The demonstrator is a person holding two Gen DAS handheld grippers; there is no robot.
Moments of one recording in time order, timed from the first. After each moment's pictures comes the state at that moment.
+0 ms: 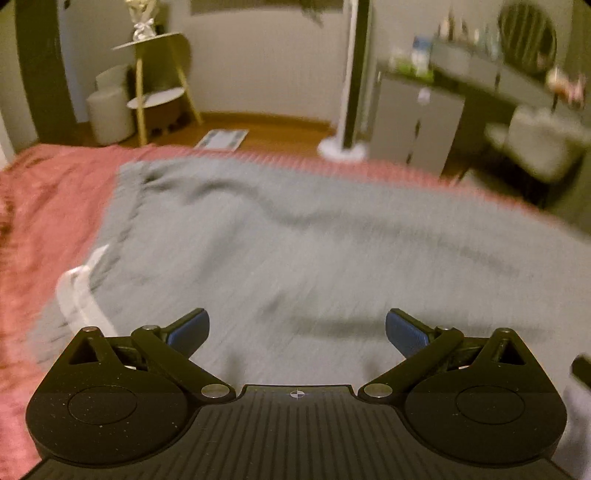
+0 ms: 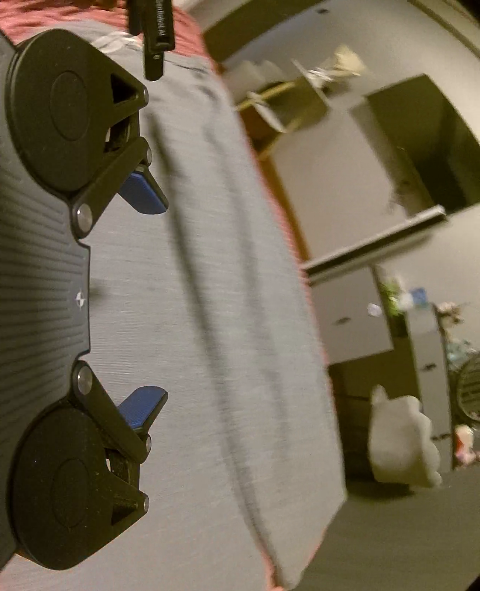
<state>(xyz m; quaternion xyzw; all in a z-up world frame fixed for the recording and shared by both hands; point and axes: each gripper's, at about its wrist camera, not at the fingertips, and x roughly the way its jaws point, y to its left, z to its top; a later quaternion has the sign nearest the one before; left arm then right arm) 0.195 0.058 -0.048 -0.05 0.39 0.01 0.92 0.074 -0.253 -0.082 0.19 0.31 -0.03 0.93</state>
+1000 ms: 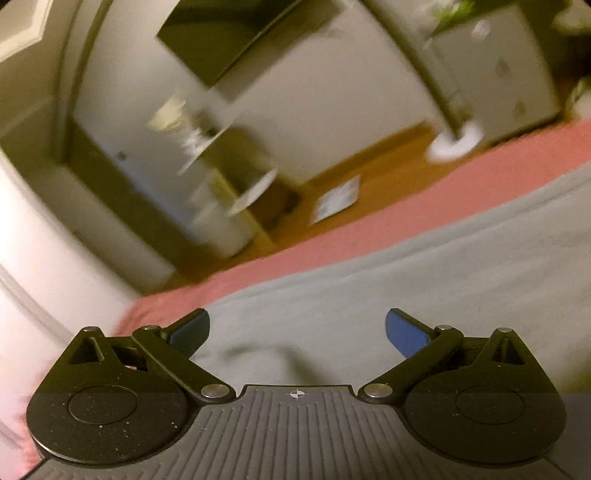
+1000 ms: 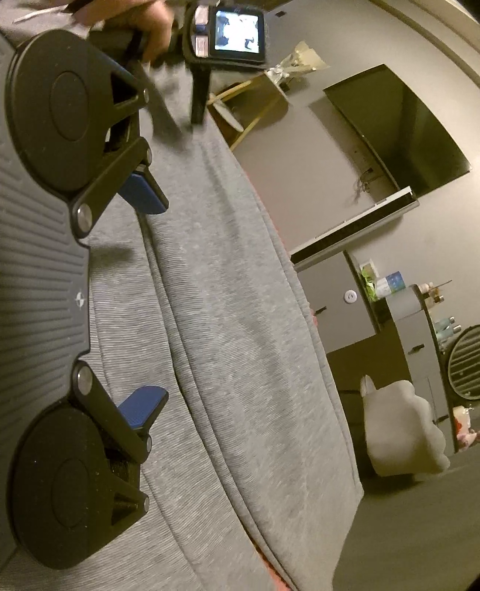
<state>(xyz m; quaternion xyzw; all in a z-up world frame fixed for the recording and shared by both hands) 0.341 0.008 -0.123 0.29 0.33 0.23 0.87 0.106 -0.311 -0.164 0.21 0.28 -0.03 0.94</state>
